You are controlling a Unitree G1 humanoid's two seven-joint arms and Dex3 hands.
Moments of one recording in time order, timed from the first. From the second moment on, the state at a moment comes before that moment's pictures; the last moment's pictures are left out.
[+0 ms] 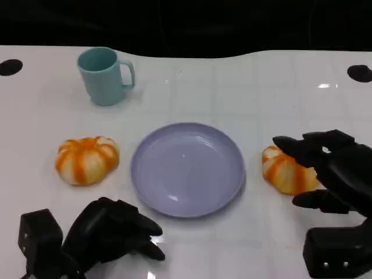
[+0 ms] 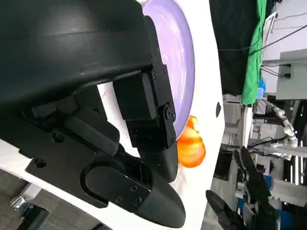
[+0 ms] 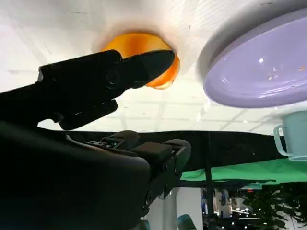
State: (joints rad) left arm -0.26 0.02 0.10 0.93 -0.22 -0.56 -0.77; right arm -0.19 -0.42 0.20 0.16 -0.84 -0.29 -0.04
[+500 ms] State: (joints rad) left arm -0.25 0.02 0.10 0.90 -0.22 -0.55 -0.76; right arm -0.39 -0.40 0.36 0.51 -0.89 -0.23 -0.14
